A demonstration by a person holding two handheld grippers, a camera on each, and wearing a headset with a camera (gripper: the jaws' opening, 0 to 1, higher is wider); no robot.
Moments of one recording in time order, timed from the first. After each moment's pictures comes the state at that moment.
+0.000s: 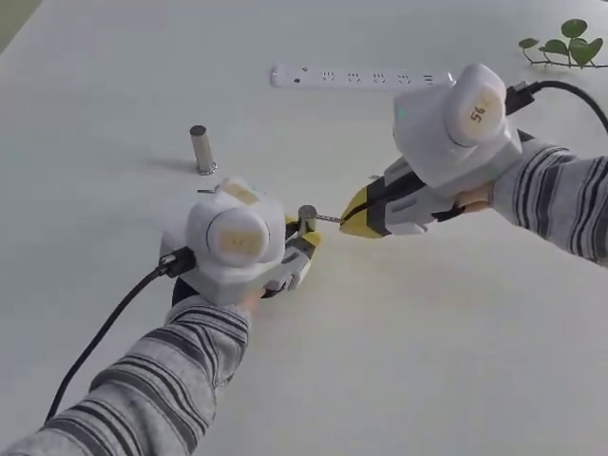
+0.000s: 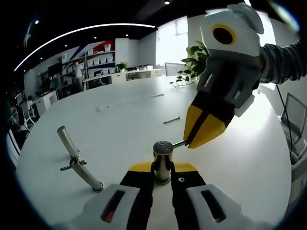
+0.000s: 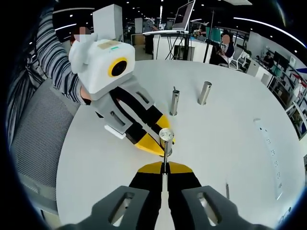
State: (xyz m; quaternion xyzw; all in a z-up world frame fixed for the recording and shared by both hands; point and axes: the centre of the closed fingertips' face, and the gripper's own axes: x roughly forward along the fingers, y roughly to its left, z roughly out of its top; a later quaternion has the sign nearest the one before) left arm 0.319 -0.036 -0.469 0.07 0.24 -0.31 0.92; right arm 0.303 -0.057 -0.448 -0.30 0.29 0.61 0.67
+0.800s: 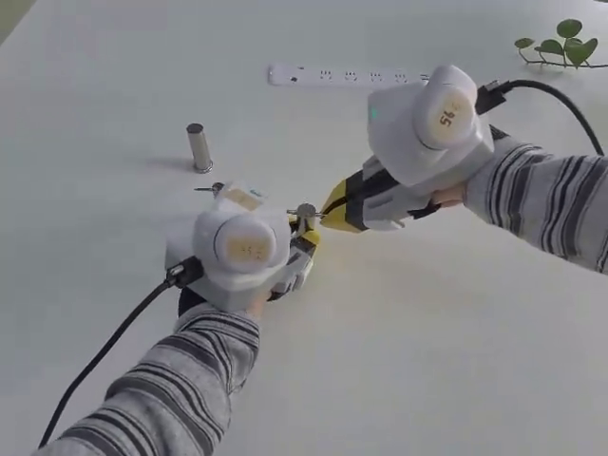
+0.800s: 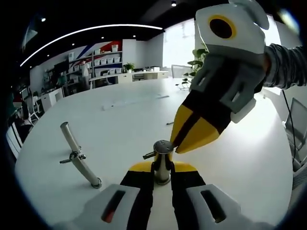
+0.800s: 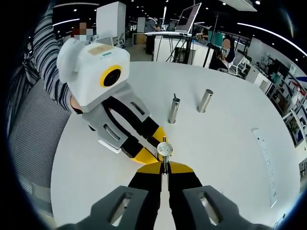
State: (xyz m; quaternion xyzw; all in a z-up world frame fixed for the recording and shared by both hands) left arm 0.319 -0.037 -0.469 0.06 0.23 -0.29 0.93; right arm 0.308 -0.040 -0.444 -0.32 0.26 0.61 0.68
